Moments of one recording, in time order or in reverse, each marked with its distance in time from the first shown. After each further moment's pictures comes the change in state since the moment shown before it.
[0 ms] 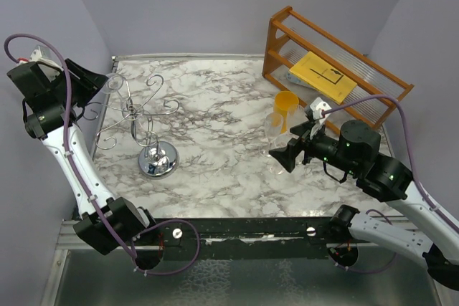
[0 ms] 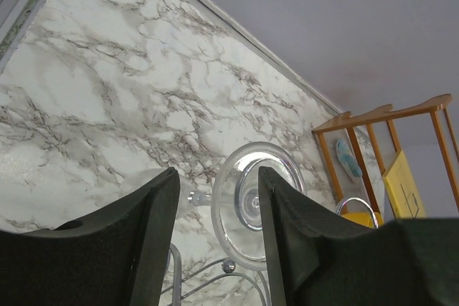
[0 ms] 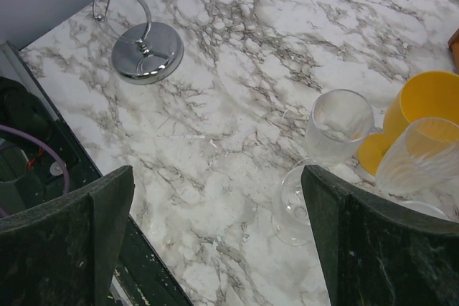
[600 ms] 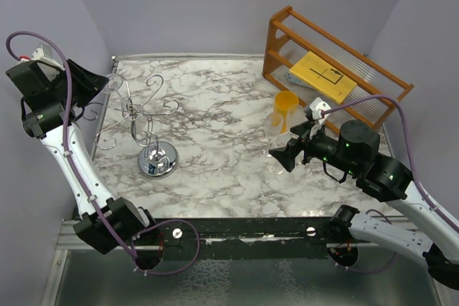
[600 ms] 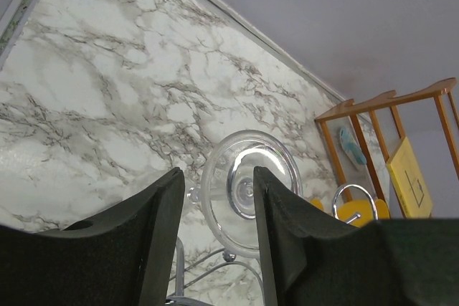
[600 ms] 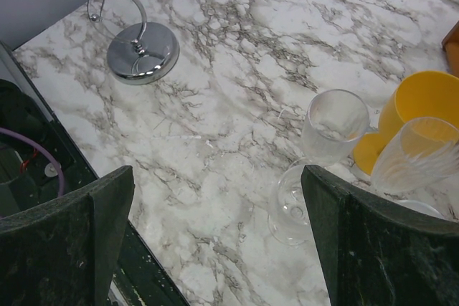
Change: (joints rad) left arm 0.000 0.006 0.033 -0.053 0.027 0.051; right arm 0.009 0.004 0.000 0.000 0.022 -0.006
